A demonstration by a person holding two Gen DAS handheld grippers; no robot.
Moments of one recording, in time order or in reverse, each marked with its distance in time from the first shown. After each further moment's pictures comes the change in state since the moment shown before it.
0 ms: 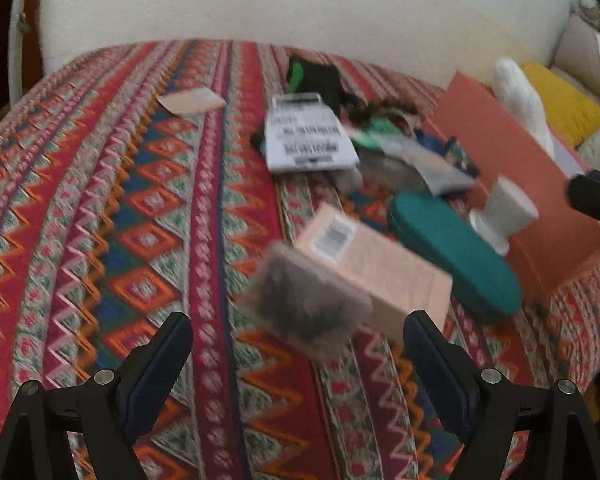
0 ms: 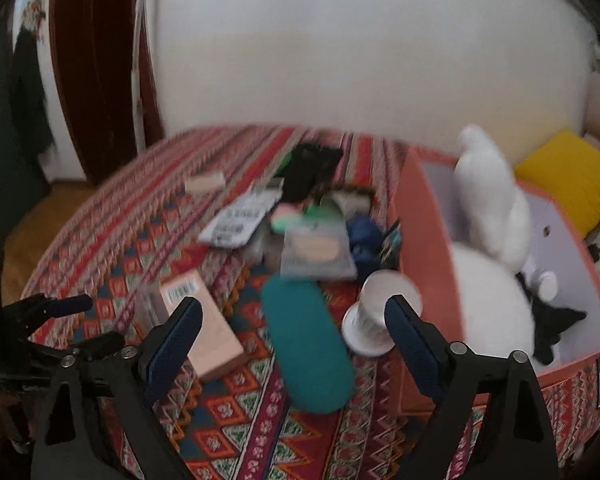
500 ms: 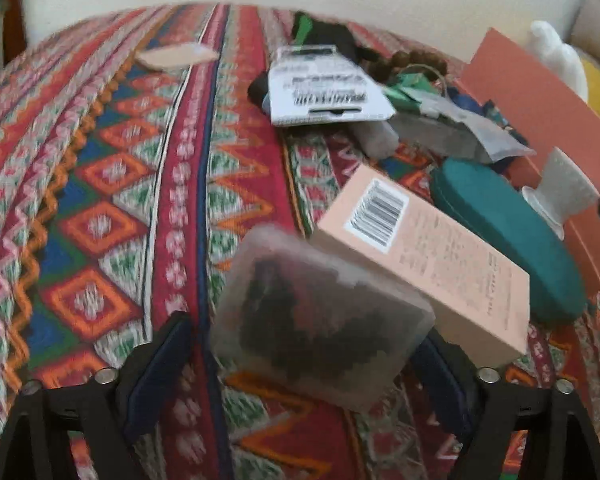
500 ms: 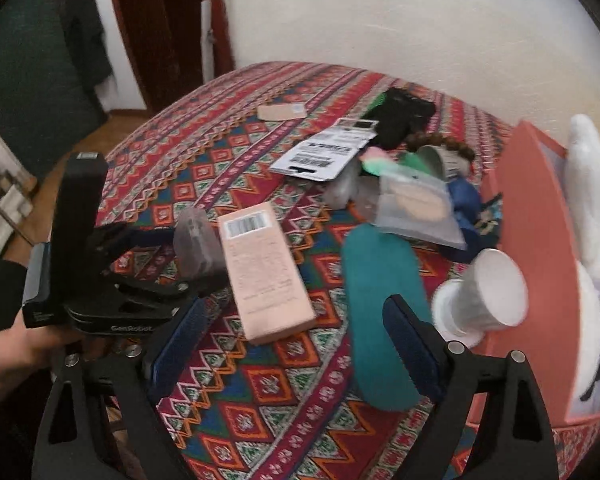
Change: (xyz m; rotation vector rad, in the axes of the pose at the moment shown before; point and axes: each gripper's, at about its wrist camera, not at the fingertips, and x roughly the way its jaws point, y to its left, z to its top) left arm 0.067 0.012 -0.003 0.017 0.041 0.007; right arm 0.056 0.046 -0.023 -0.183 0.180 0.237
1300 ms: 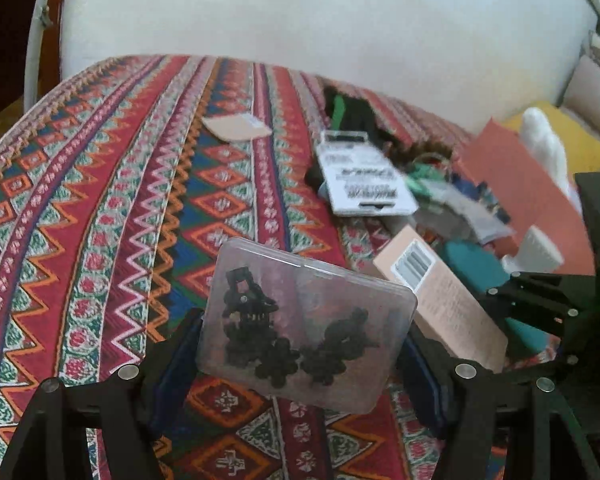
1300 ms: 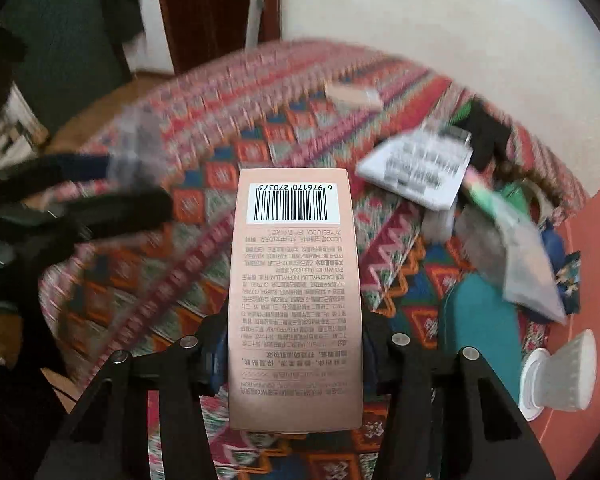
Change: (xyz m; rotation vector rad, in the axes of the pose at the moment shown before) left arm -0.079 0.050 0.014 -0.095 -0.146 -0.050; right arm 0.067 0.065 0.028 -0.146 0.029 0.005
